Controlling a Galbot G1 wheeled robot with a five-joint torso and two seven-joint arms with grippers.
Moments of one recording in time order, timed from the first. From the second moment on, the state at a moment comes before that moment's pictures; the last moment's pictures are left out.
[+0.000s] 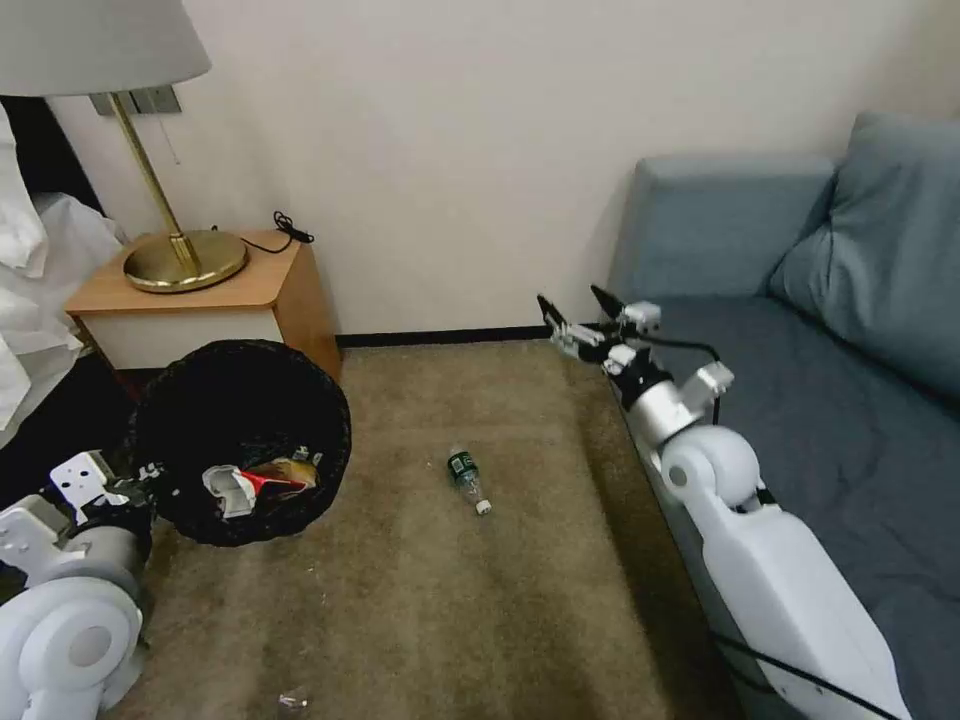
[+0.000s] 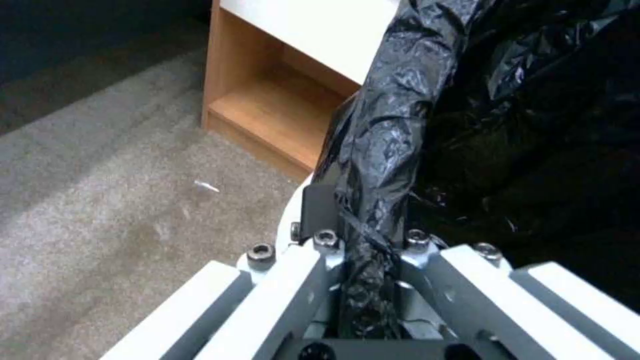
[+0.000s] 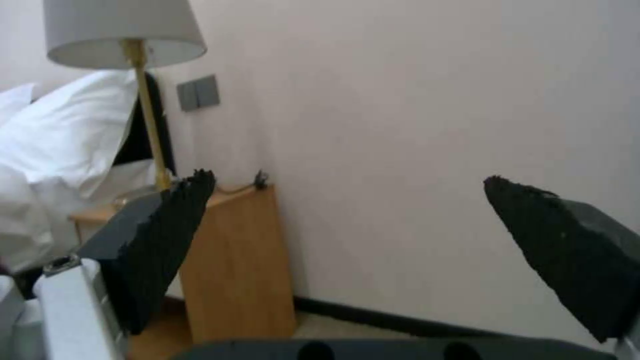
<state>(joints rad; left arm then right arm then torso) 1.49 -1.23 -0.89 -2.30 -0.99 0.54 -0.65 -0.91 1.12 0.28 1.79 0.67 -0.02 -0.22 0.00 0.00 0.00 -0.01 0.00</state>
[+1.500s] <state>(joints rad) 1.51 -1.25 -0.88 -2.34 -0.99 0.54 -0.65 -0.97 1.10 0.23 1.77 0.59 0.06 -0.32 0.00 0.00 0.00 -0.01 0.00</state>
